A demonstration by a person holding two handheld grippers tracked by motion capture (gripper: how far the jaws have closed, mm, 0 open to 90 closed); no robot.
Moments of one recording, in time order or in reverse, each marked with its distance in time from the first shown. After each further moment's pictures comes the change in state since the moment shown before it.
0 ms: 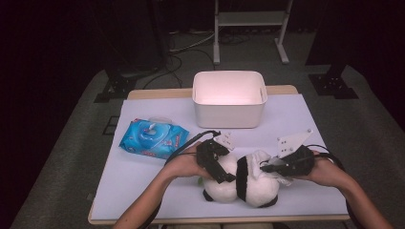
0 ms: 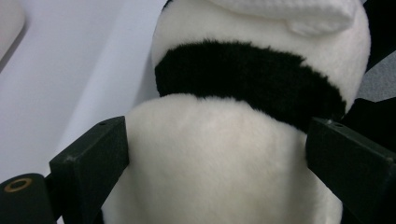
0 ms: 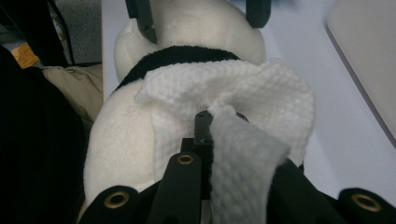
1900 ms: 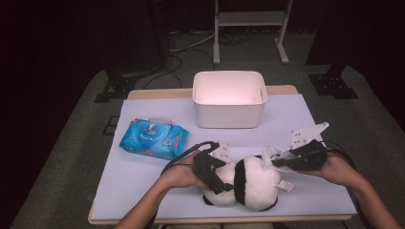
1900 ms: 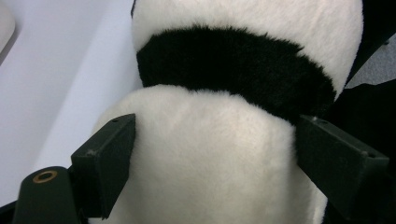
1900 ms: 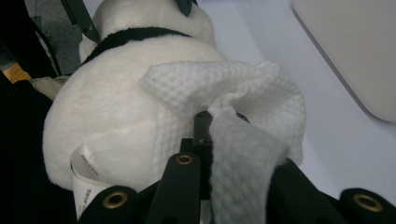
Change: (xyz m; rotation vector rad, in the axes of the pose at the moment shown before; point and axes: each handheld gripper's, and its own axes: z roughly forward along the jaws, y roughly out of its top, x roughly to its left) left arm -0.028 -0.014 -0.003 -0.007 0.049 0.071; right arm -0.016 -0.017 -0.021 -0.016 -0.041 0.107
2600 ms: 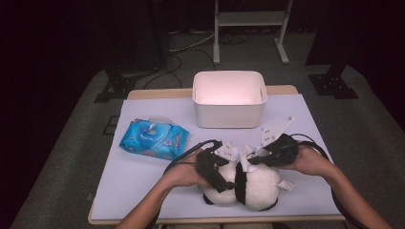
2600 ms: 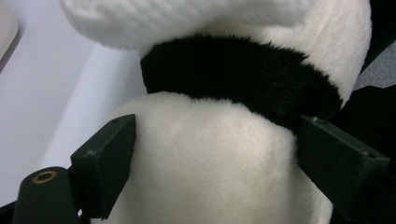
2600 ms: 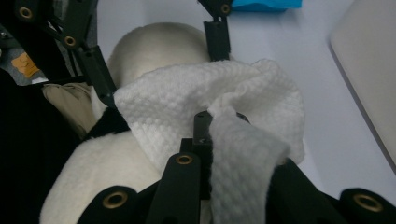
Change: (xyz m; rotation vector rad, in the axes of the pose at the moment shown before) left arm 0.002 0.007 0.003 0.011 0.009 -0.008; right arm 0.008 0.054 0.040 0.038 0.075 -0.099
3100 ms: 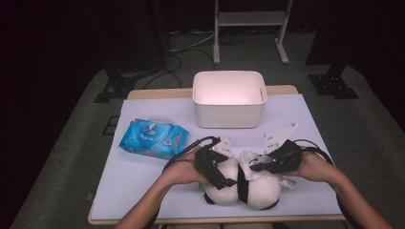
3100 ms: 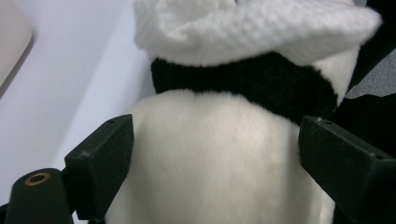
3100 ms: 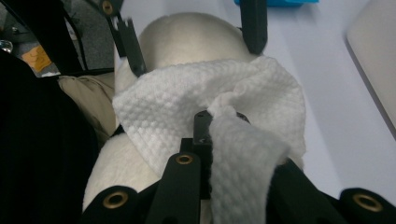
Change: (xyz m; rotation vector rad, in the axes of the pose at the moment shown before) left arm 0.006 0.001 -0.009 -0.032 0.004 -0.014; right arm 0.015 -0.008 -0.006 0.008 0.019 -0.008
